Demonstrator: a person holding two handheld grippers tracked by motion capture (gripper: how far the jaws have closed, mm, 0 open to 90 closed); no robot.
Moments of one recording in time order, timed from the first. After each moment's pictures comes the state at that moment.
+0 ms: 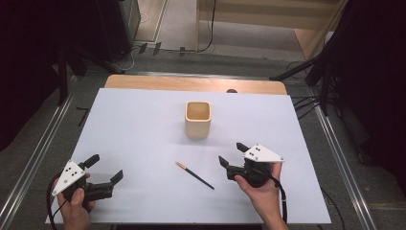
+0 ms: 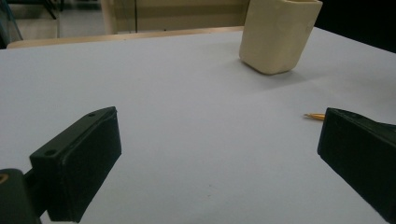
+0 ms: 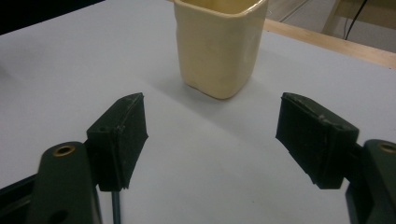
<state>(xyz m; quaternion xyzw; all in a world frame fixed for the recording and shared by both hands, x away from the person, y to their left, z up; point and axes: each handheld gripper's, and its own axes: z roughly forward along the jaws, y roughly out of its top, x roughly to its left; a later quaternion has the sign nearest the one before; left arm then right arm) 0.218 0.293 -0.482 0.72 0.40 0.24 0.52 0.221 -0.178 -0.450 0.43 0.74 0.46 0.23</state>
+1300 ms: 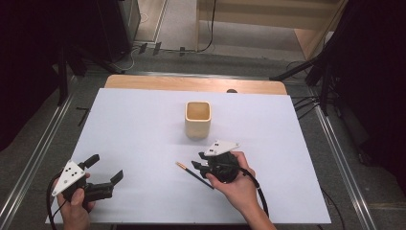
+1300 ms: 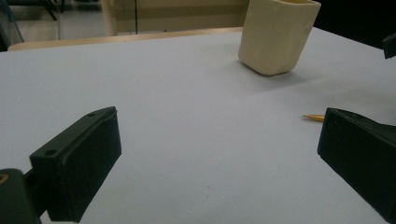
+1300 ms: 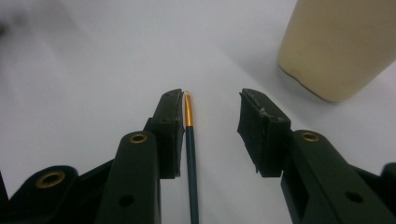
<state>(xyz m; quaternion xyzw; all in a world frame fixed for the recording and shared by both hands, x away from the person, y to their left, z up) 0.217 0.291 -0.480 0.72 0.40 0.24 0.52 0.245 -0.104 -0.445 0.35 0.84 0.39 0.13</state>
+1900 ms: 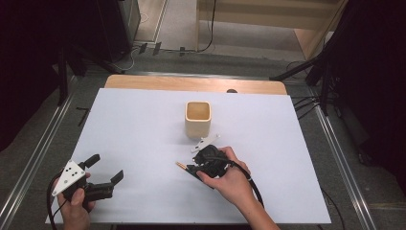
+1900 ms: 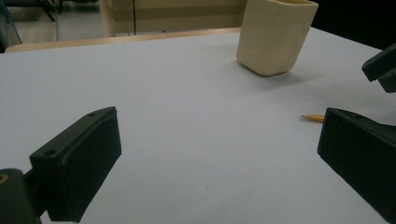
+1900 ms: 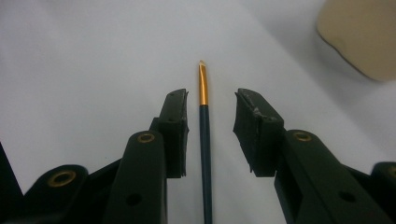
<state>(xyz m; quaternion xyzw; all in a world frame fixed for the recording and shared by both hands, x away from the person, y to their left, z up) 0.218 0.291 -0.479 0.72 0.39 0.24 0.52 0.263 -0.079 -0.446 0.35 0.89 0.29 0.07</state>
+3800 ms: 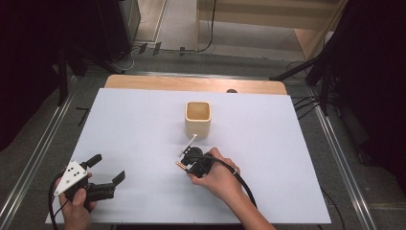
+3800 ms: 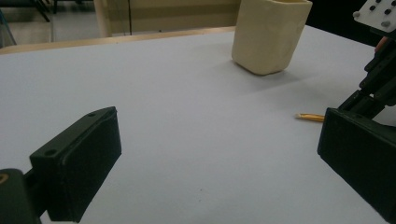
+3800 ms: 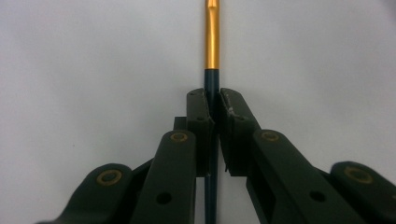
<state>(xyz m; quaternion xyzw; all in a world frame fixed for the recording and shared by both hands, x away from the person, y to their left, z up) 0.217 0.287 -0.479 0.72 0.39 0.24 0.52 0.283 -0.044 -0.478 0.36 0.92 0.14 0.02</state>
